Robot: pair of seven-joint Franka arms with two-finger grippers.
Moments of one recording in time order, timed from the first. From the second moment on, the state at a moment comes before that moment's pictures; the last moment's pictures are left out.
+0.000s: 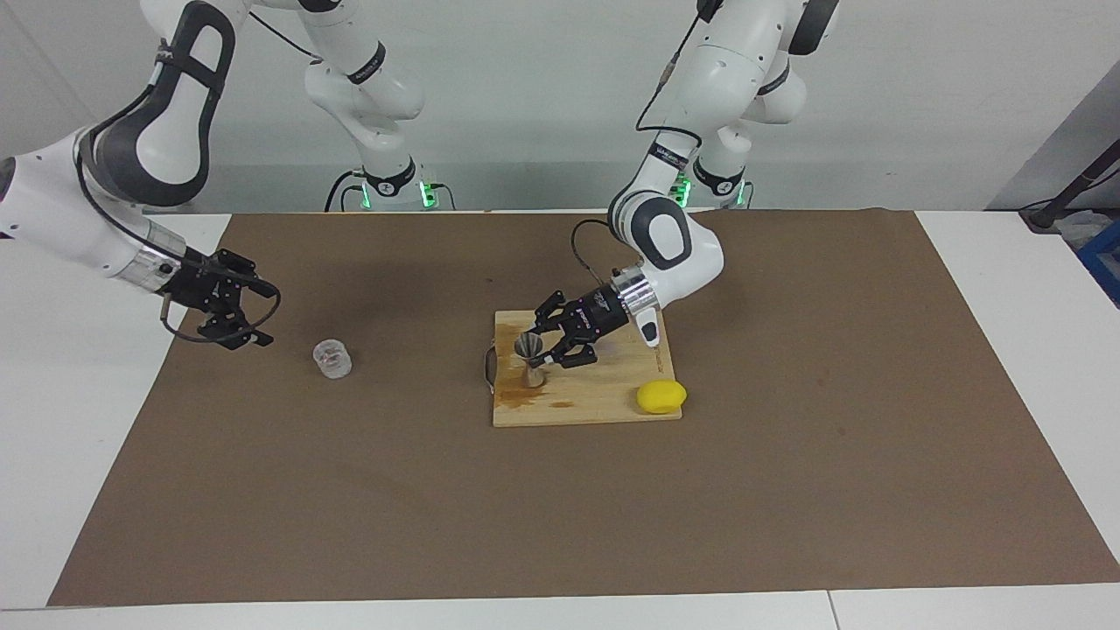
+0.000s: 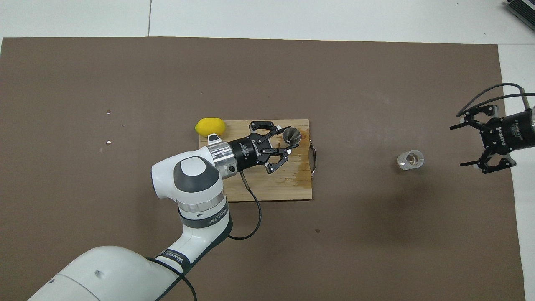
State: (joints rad) left arm -0.44 0.37 -0.19 -1.96 -2.04 2.47 -0.72; right arm -0.26 0.21 -0.05 -1.80 0.45 1.75 0.98
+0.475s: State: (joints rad) left arm -0.44 0.37 -0.19 -1.97 -2.04 2.47 -0.72; right arm -0.29 0.24 -0.05 -1.90 0.50 1.87 0.97
